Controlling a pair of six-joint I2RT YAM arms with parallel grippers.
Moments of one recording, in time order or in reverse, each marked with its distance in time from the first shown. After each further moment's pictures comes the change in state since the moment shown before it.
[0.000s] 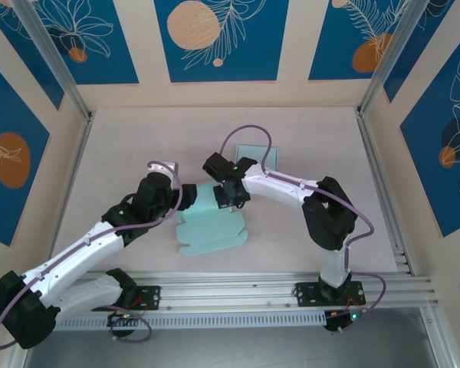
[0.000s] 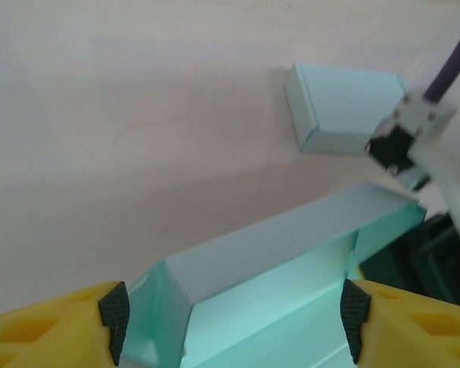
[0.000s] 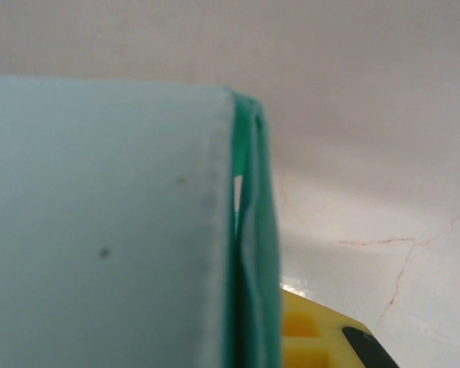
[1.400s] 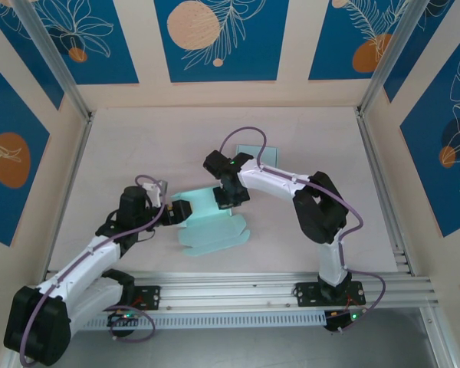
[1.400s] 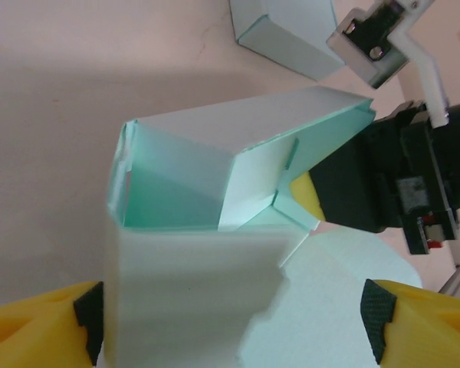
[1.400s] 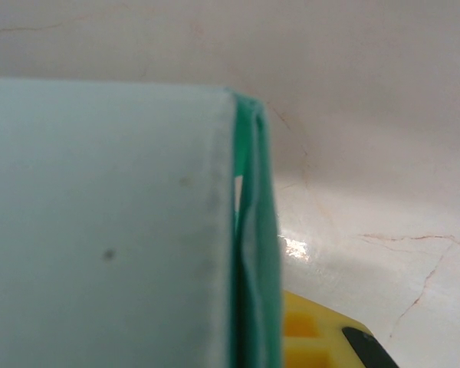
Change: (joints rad) left arm 0.322 -0.066 -0.337 0.293 0.676 -0.153; right arm -0.027 0.092 0.079 -0.081 -0.098 -0.051
